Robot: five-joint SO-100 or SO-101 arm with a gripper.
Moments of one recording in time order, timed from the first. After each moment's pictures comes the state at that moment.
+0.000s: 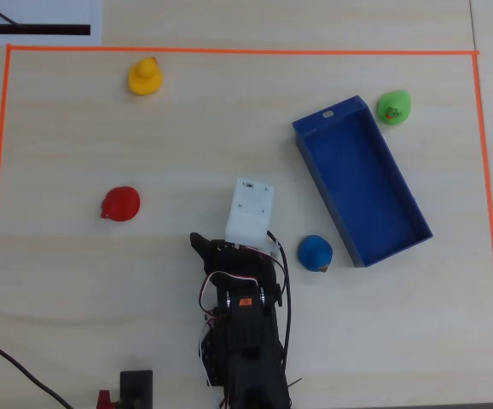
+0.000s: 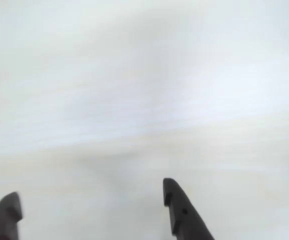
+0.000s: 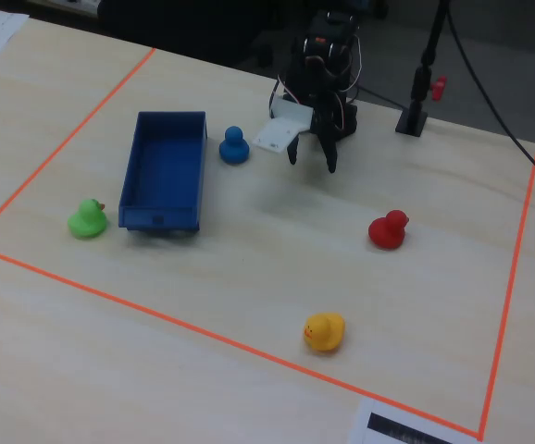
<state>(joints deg) -1.3 182.5 164.7 76.3 -69.8</state>
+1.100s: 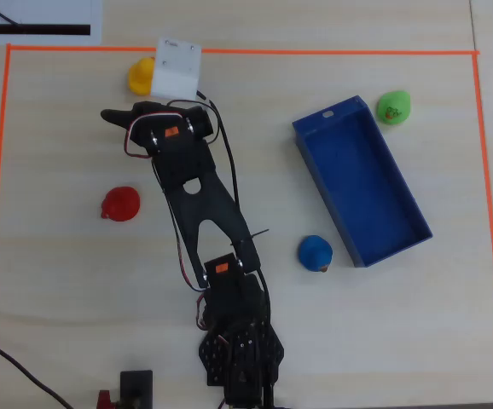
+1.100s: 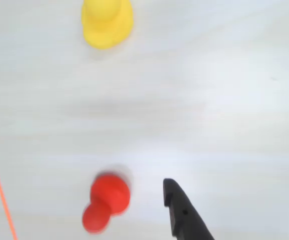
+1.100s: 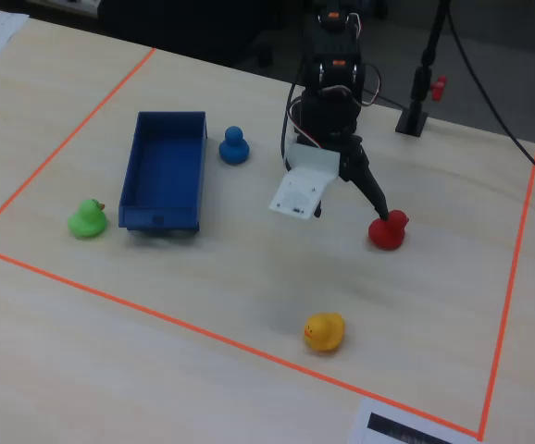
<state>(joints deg) -15.9 80.4 70.0 72.8 -59.5</state>
